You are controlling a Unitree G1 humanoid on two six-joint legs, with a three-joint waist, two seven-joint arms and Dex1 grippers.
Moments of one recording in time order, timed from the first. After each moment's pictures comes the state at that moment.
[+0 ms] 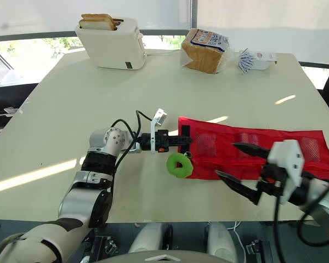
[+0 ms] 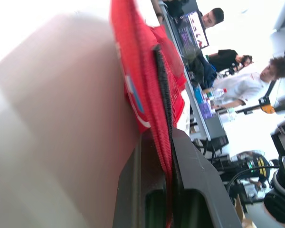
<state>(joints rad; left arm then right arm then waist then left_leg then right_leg) -0.76 0.24 0.04 0.45 -0.60 1.25 -0.91 0.19 -0.76 -0.25 -0.82 0.78 0.55 0.70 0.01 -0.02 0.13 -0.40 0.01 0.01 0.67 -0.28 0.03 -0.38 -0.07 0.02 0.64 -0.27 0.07</state>
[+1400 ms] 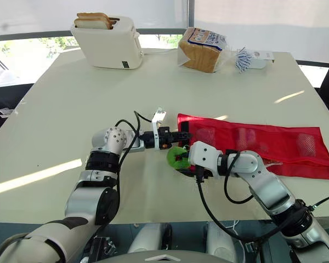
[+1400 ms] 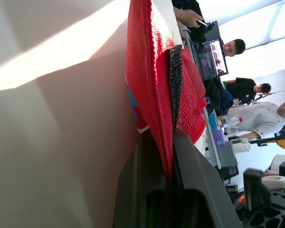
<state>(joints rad) -0.79 0.19 0.15 0.50 -0.61 1.24 -0.73 -0.33 -0.58 0.42 -0.37 0.15 0.41 0.87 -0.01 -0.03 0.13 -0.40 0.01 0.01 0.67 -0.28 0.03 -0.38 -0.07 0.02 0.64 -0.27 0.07</state>
